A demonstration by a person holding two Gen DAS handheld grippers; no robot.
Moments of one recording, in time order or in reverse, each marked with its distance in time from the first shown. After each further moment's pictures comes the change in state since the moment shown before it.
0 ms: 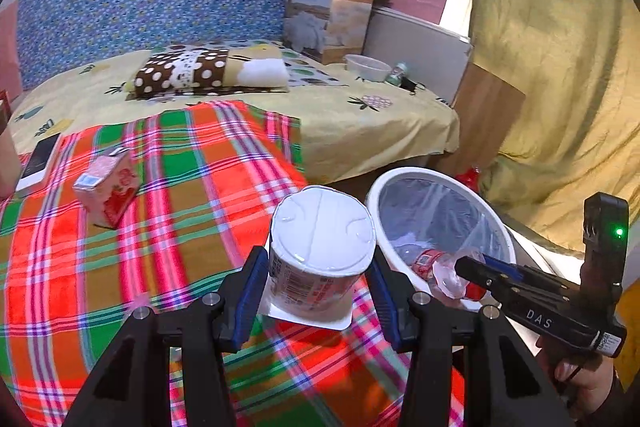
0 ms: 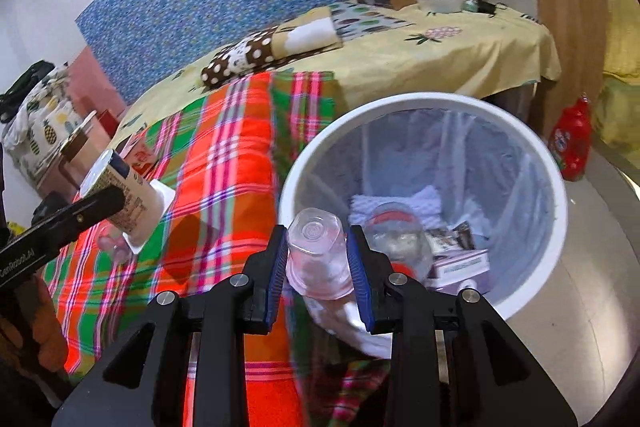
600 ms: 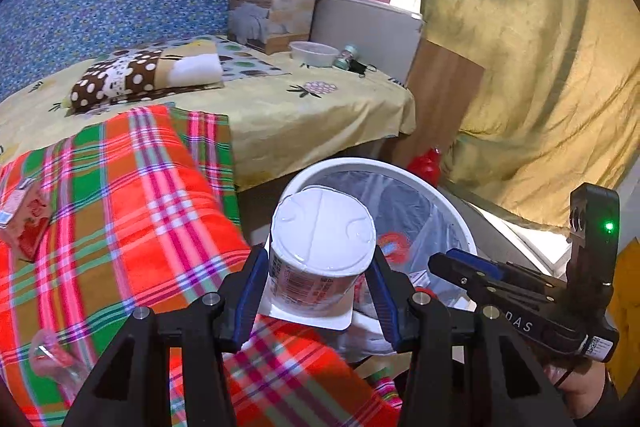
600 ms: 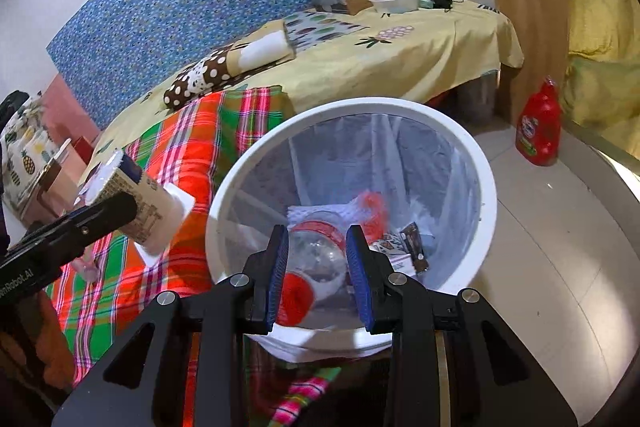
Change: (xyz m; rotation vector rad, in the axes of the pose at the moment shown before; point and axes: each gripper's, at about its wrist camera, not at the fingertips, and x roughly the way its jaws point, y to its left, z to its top) left arm 0.046 -0.073 0.008 0.093 0.046 -0.125; right arm -0.007 -0.045 0.003 0.083 -0.025 -0.070
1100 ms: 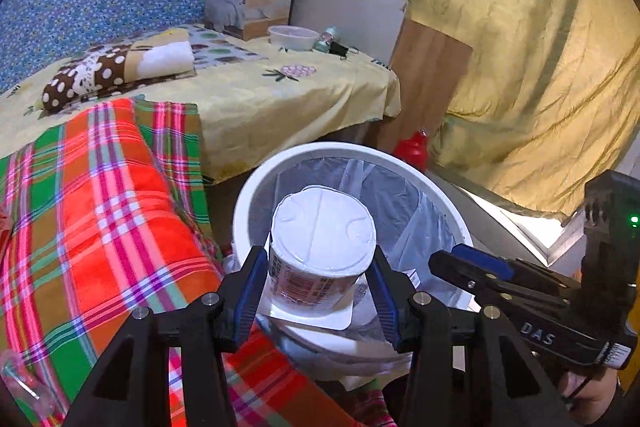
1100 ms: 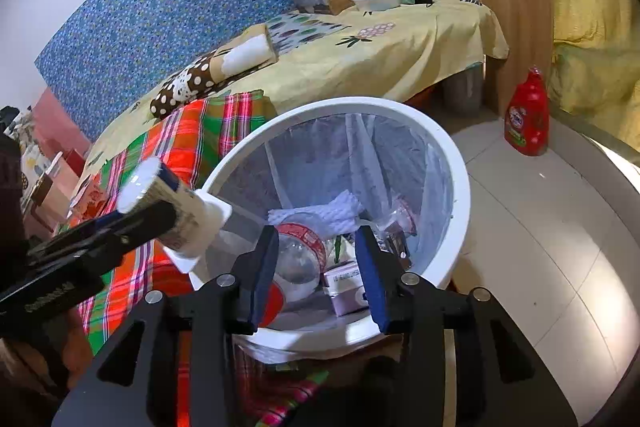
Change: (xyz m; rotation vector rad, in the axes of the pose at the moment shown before) left arm 0.044 -0.017 0.005 0.034 0.058 -0.053; right arm -0.002 -0.014 0.003 0.045 -0.004 -0.024
